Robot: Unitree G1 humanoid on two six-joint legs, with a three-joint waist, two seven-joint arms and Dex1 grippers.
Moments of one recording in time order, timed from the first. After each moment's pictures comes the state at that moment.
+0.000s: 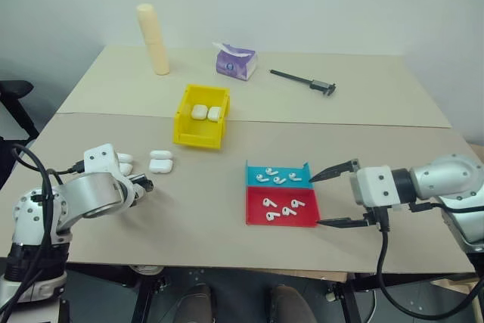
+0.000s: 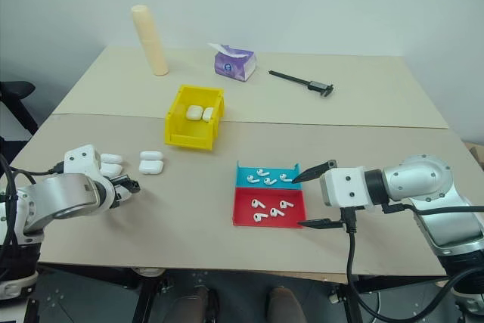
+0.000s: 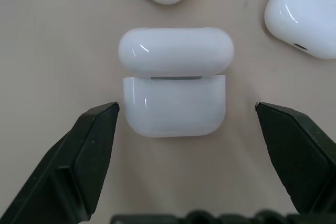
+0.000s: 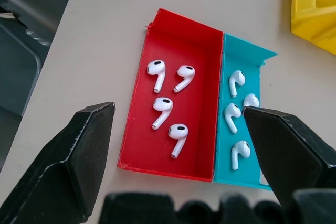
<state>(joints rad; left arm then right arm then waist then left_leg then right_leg) -0.34 0.77 0.17 -0.17 -1.97 1.05 1.42 -0.30 -0.99 0.04 -0.27 0.30 0.02 1.34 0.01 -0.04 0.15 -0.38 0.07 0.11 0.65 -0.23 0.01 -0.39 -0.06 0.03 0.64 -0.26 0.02</state>
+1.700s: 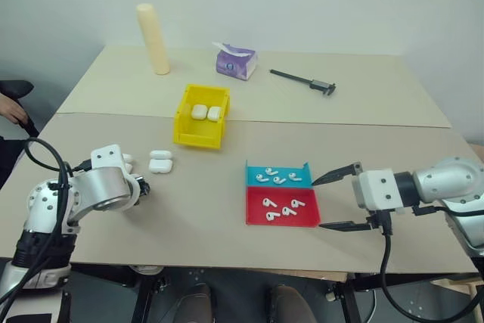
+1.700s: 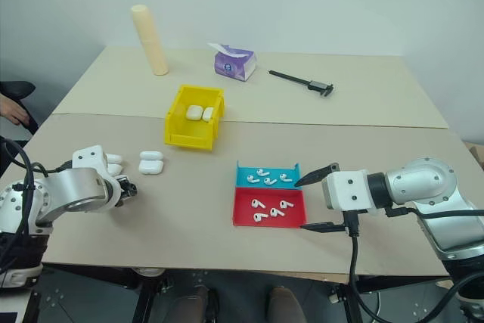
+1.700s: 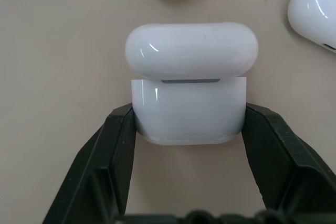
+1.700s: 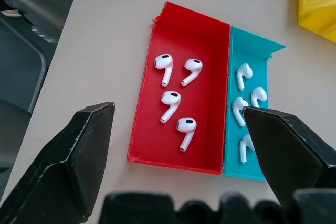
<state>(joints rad) -0.40 0.80 0.05 -0.09 -1.97 0.98 1.45 -0.26 -1.01 0.03 -0.29 0.30 0.03 1.34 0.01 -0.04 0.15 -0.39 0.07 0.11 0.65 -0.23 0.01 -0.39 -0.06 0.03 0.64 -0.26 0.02</state>
